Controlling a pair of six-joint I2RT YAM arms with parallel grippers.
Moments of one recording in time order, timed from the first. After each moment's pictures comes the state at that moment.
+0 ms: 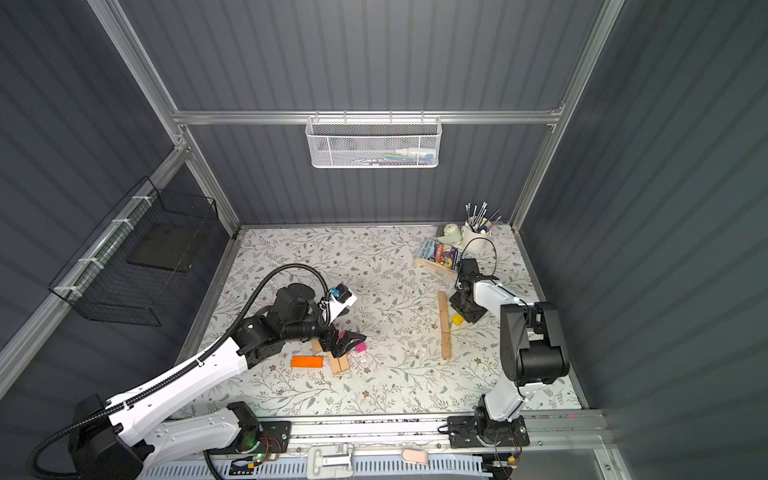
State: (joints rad) left arm -0.79 1.10 0.86 -0.39 0.34 0.06; right arm 0.08 1.68 0.97 -0.59 0.13 0.91
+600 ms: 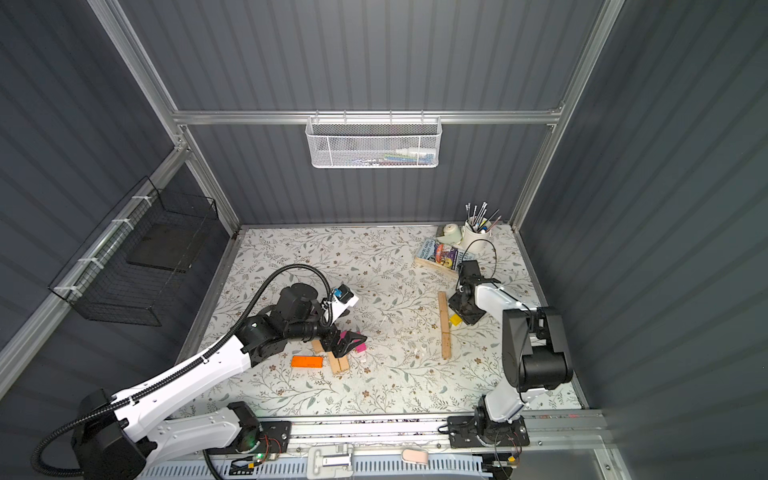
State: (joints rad) left arm -0.79 1.12 0.86 -0.39 0.33 0.06; right arm 0.08 1.63 0.93 -0.56 0.07 0.91
